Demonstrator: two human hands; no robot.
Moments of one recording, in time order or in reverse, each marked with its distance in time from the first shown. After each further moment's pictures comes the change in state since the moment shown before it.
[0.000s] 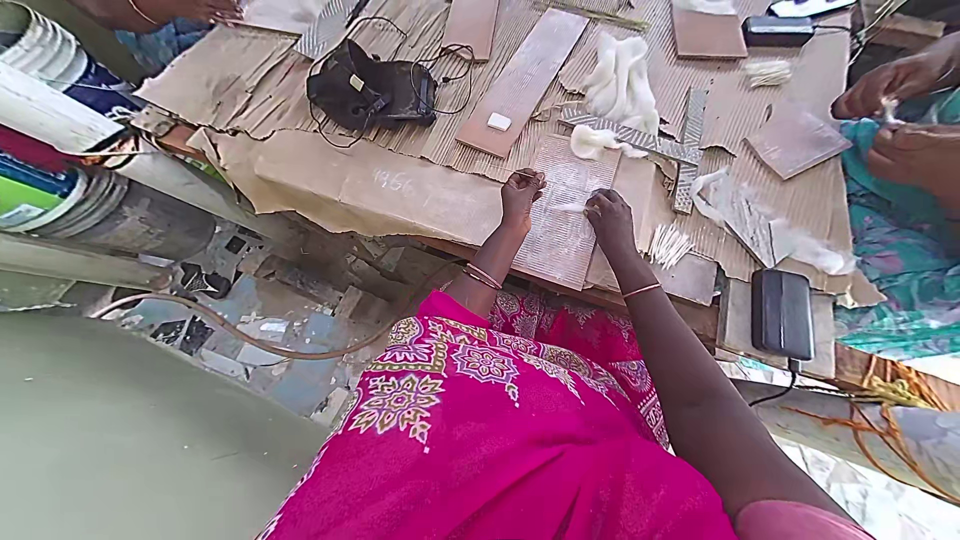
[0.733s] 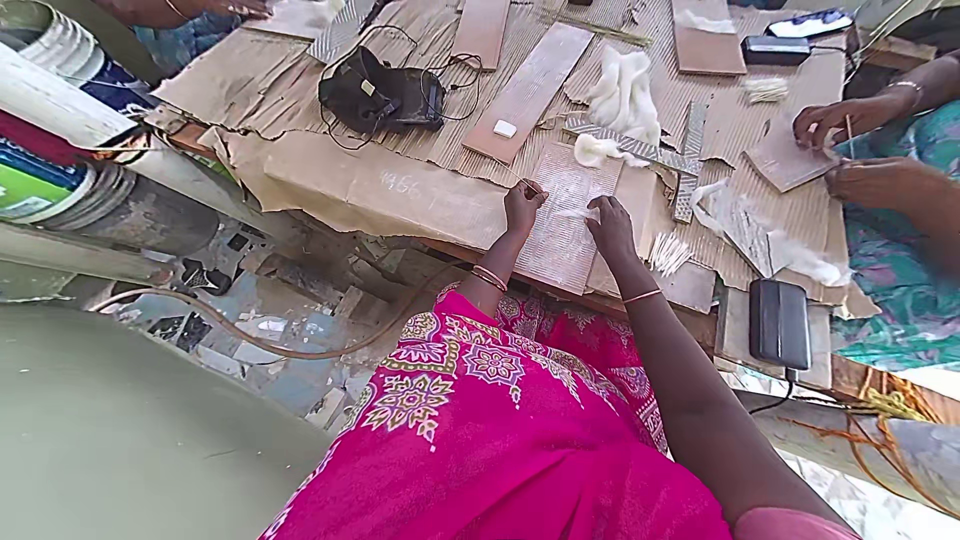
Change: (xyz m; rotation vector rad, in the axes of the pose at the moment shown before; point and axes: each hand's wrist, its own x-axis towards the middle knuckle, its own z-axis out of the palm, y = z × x) left_hand 0.018 -0.012 -0.016 0.652 -0.102 0.134; right_hand 0.001 -0.014 -0.007 -0.033 -0.072 0.048
